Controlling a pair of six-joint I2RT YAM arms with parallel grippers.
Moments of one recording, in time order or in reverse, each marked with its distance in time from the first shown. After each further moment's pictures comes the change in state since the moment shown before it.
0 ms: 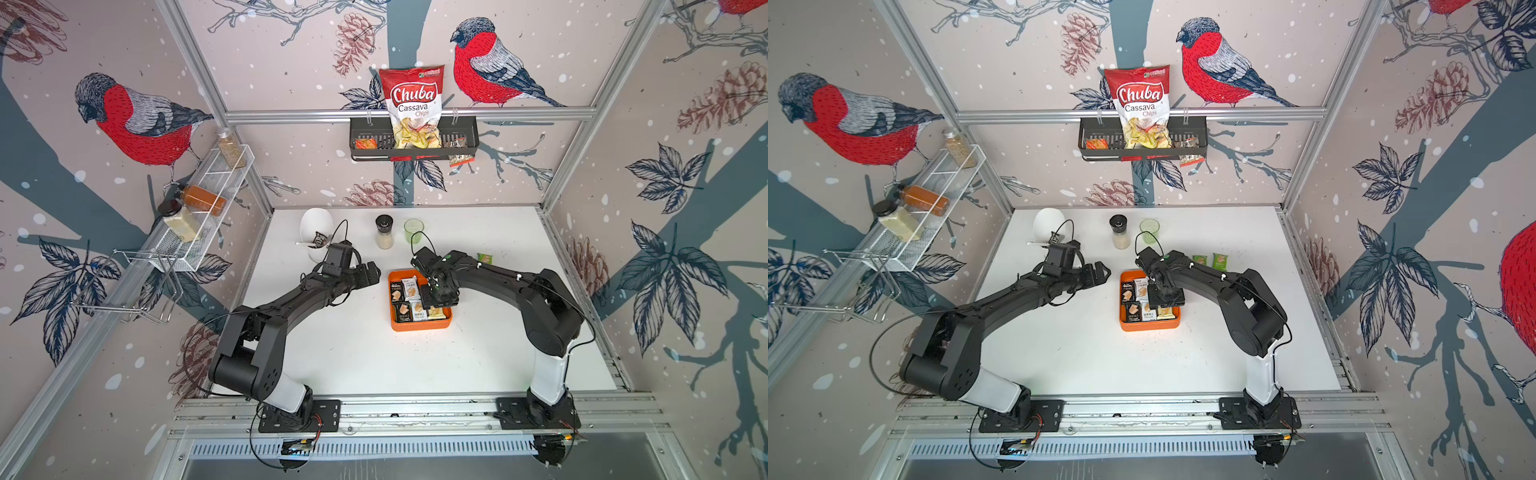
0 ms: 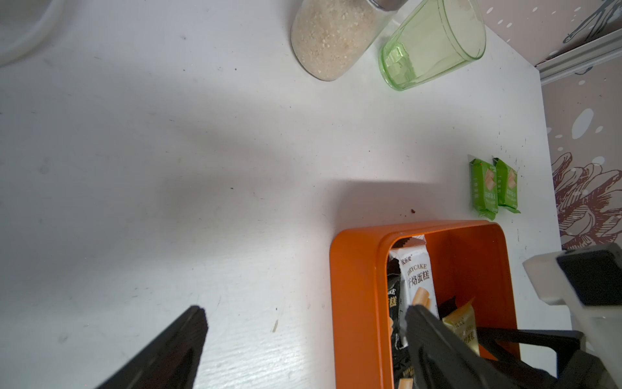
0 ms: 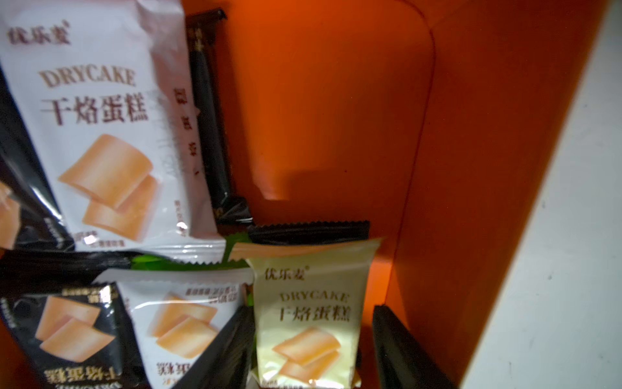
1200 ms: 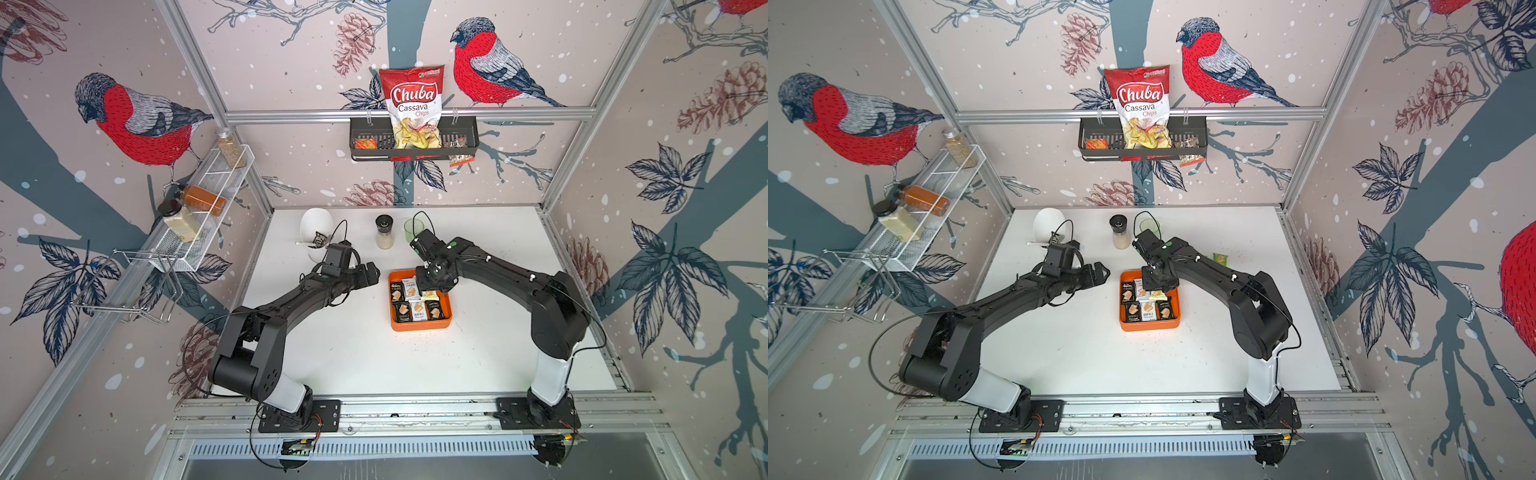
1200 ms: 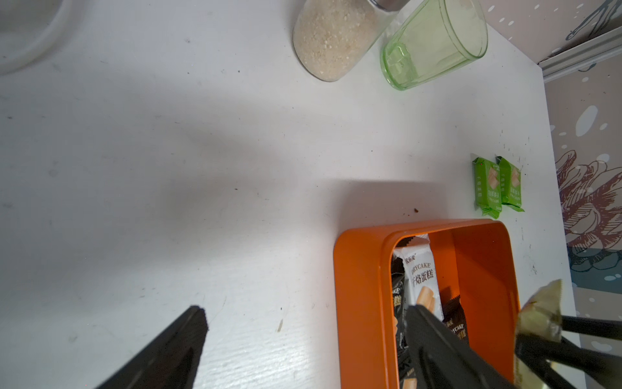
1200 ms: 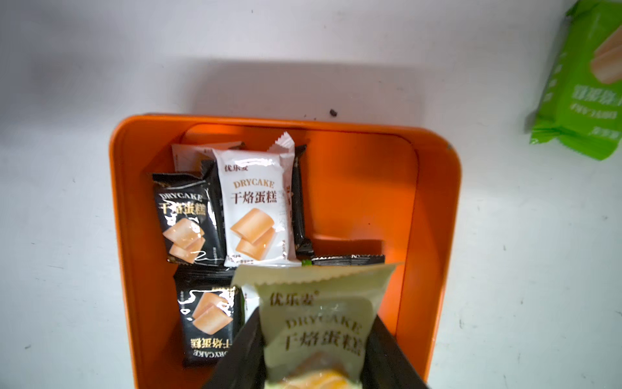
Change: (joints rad) left arm 0.007 -0.003 -0.003 0.000 0.000 0.025; right arm -0.031 -0.055 0.155 -0.003 0.011 0.008
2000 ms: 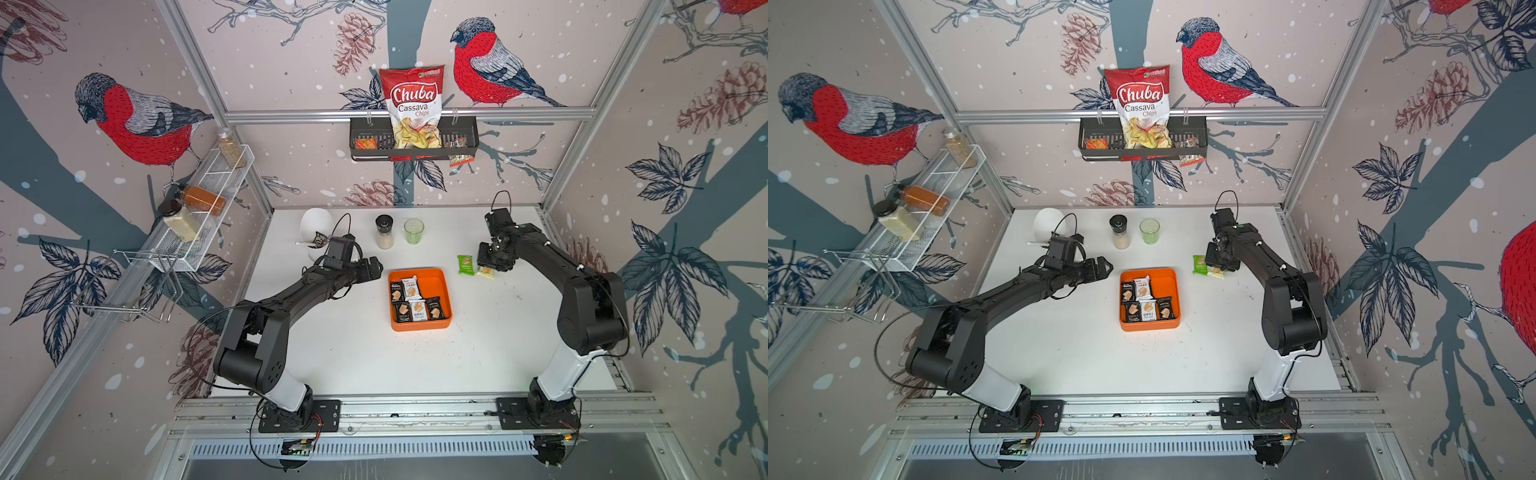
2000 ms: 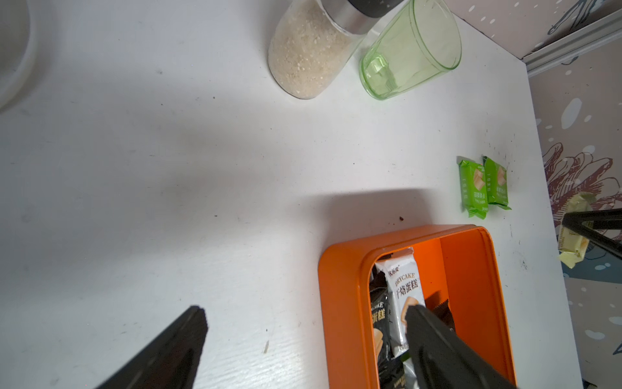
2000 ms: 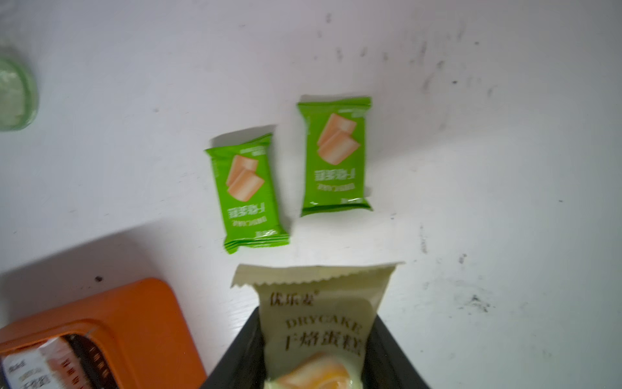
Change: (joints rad) left arm 0.000 0.055 0.086 -0.025 0.028 0.032; right arm -0.555 -0.085 -0.151 0.086 0.005 -0.163
